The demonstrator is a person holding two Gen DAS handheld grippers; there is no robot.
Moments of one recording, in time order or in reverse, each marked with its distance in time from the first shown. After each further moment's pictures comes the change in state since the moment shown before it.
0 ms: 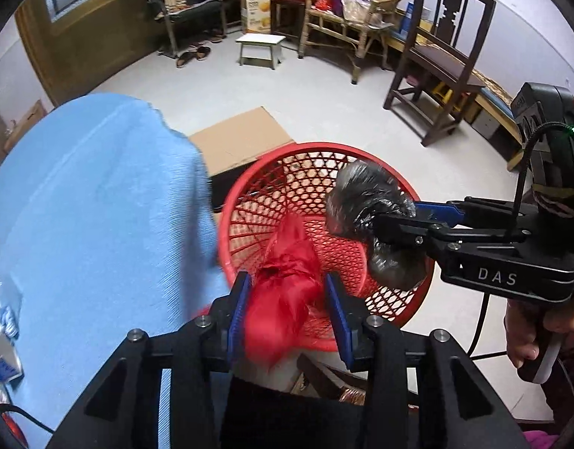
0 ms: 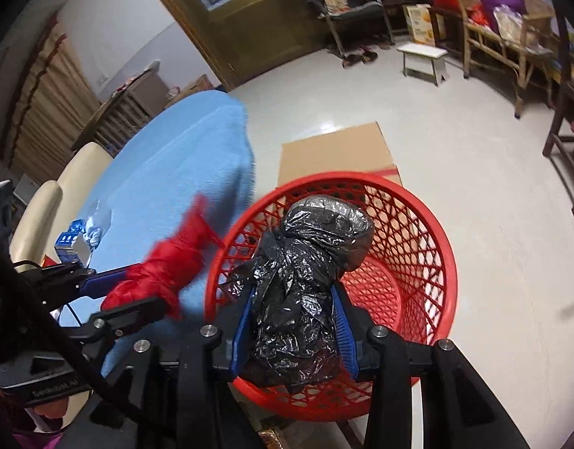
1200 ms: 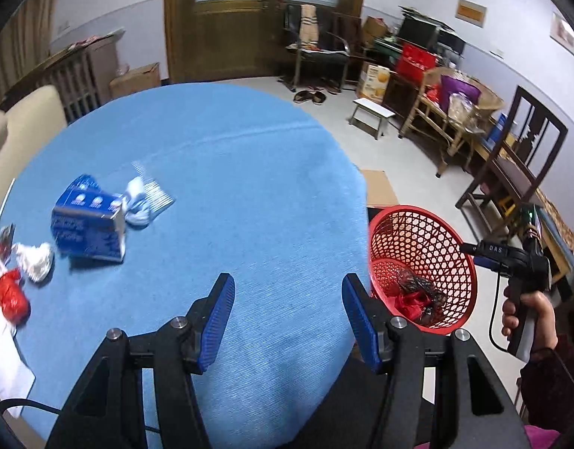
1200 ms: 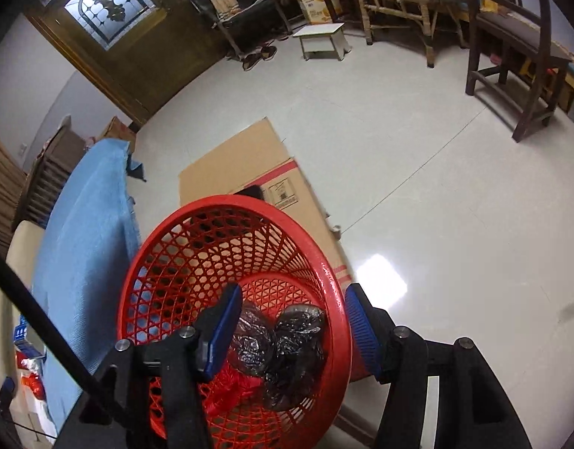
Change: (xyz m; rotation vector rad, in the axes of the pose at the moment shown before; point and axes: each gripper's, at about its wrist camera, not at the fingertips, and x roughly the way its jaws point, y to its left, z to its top) left arm -0.119 0.120 -0.110 -0.419 -0.245 0.191; right arm 0.022 -0.075 0.016 0.288 -0.017 -0.197
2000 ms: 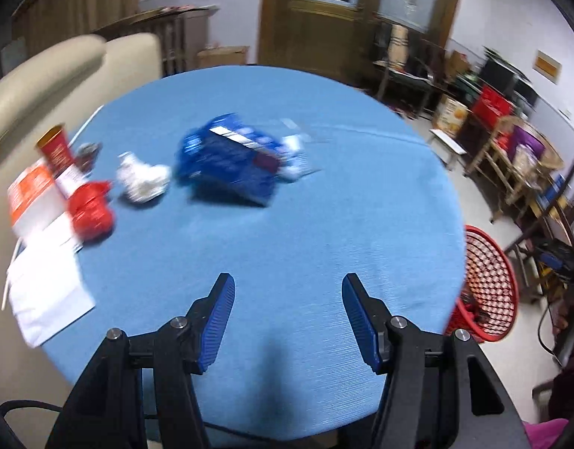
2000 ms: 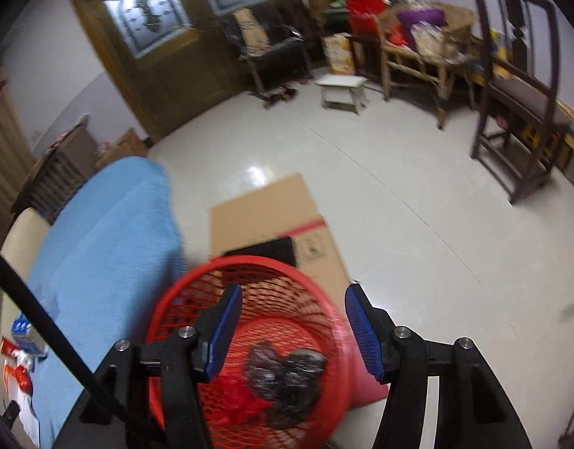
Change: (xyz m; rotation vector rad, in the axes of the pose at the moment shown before) left arm -0.043 0.121 -0.063 -0.275 -0.026 0.193; right arm -0.054 0.069 0.009 -0.161 -0.193 -0.009
